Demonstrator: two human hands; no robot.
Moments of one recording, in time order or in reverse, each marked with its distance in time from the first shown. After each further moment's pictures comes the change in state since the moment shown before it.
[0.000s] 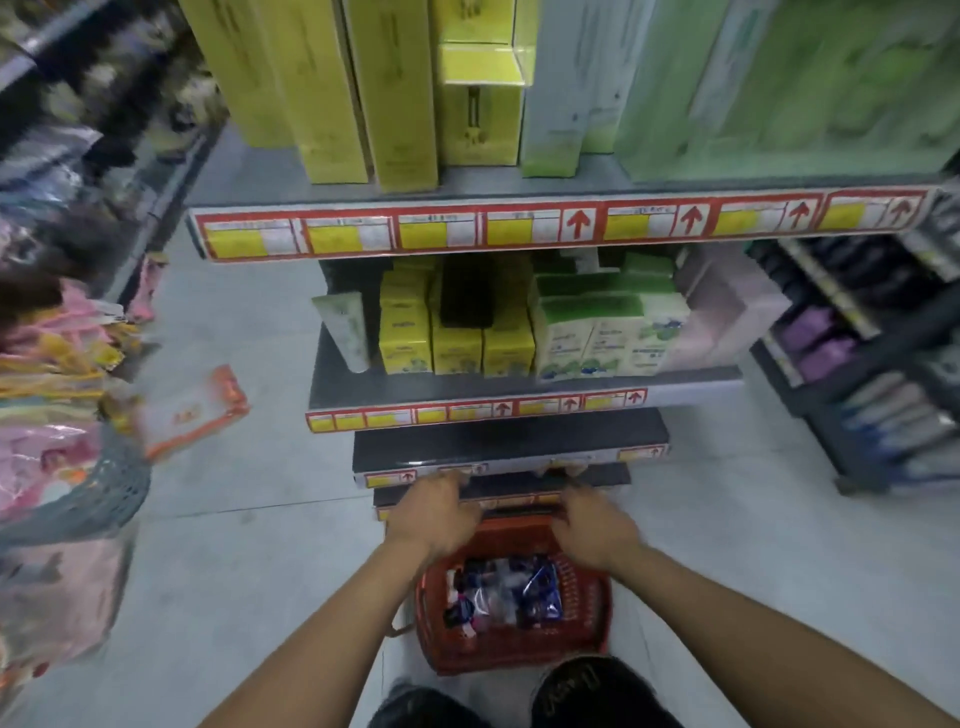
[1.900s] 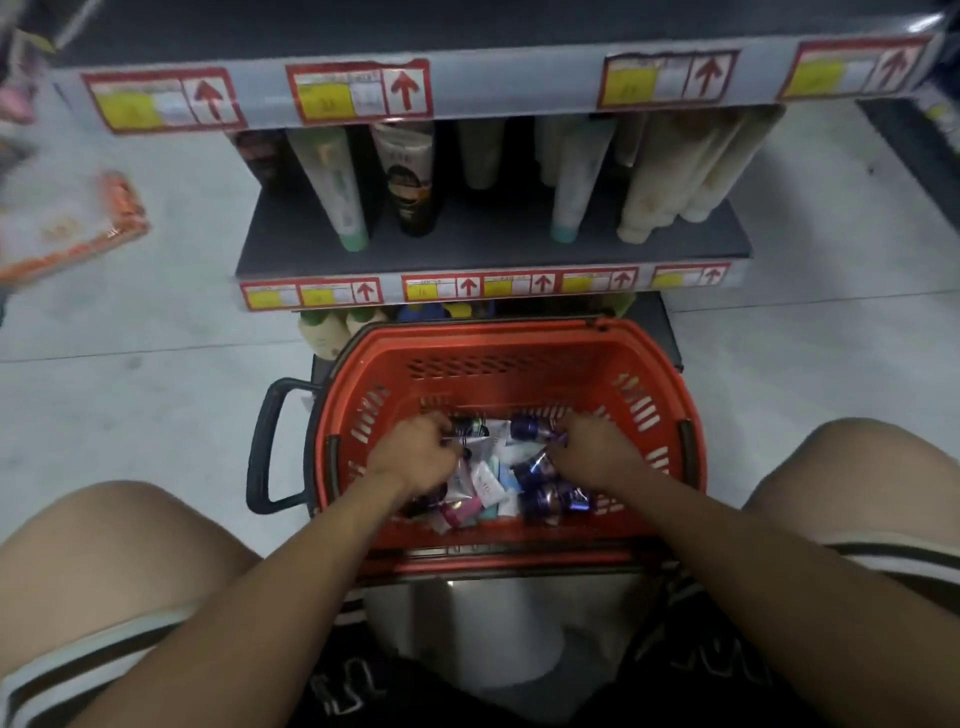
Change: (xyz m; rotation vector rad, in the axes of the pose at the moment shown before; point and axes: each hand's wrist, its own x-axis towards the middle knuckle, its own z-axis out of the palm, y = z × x) left_hand 0.222 -0.228 0.510 -0.005 -0.040 -0.139; right_hand 0.261 0.218 0.466 0.099 0.007 -0.004
